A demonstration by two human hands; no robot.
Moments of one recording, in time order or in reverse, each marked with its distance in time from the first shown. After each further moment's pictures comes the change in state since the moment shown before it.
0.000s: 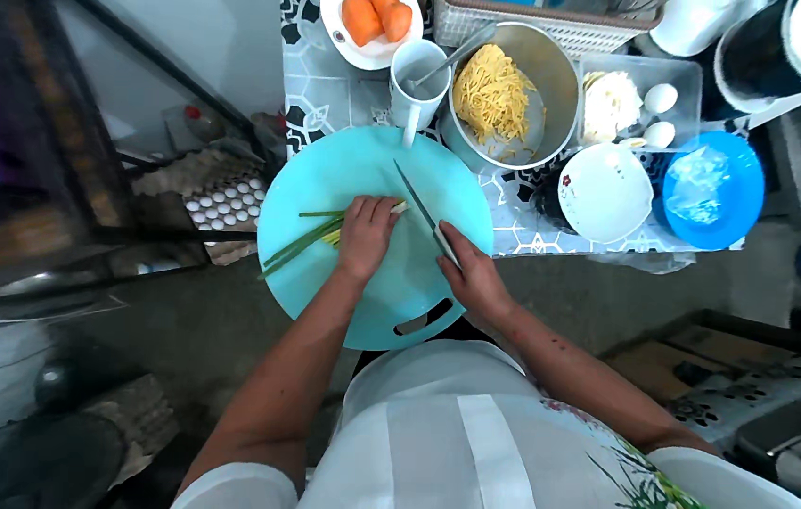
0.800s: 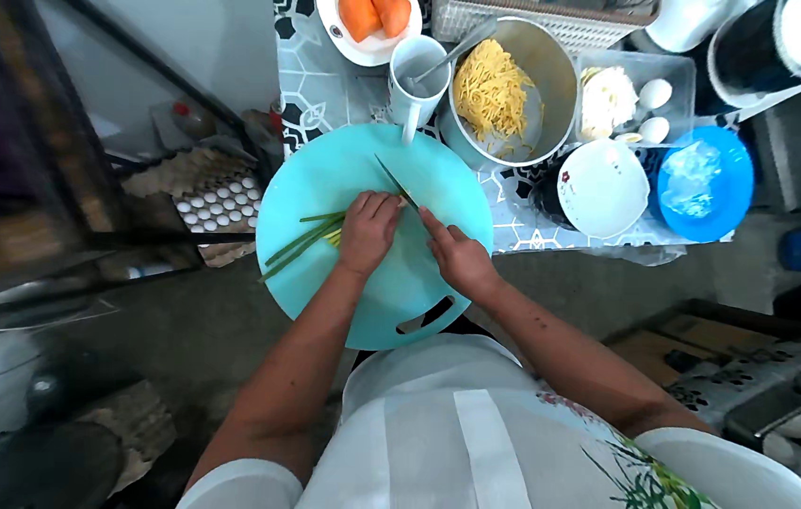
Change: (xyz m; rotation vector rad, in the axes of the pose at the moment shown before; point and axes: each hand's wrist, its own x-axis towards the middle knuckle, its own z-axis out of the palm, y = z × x) left_hand 0.004 -0.013 0.012 -0.026 0.069 0.126; right_hand 0.028 -0.008 0.009 -0.328 -0.081 -0.017
